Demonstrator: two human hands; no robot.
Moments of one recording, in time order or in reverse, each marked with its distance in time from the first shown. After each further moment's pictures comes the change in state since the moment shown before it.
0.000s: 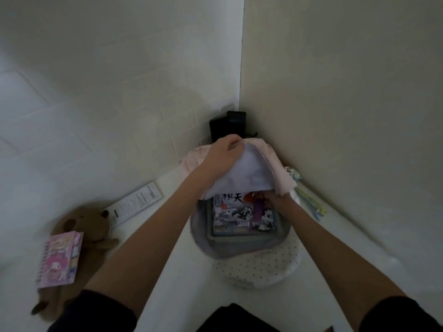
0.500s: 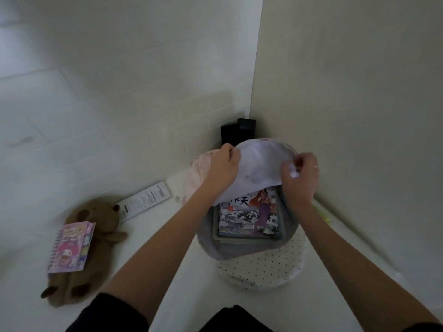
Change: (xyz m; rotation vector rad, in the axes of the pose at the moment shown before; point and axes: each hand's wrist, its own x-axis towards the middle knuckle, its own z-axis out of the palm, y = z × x) left_hand -0.022 -0.021 0.003 -0.051 0.265 -0.036; right_hand -0.014 -0.033 -0.018 -0.262 0.523 -0.650
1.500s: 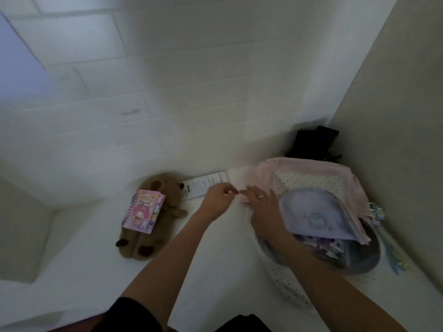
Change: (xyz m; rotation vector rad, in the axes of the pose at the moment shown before) left_hand -0.078 -0.138 -0.124 0.199 0.013 -0.365; right_hand -0.138 -0.058 0.146 -0.448 -0.881 -0.629
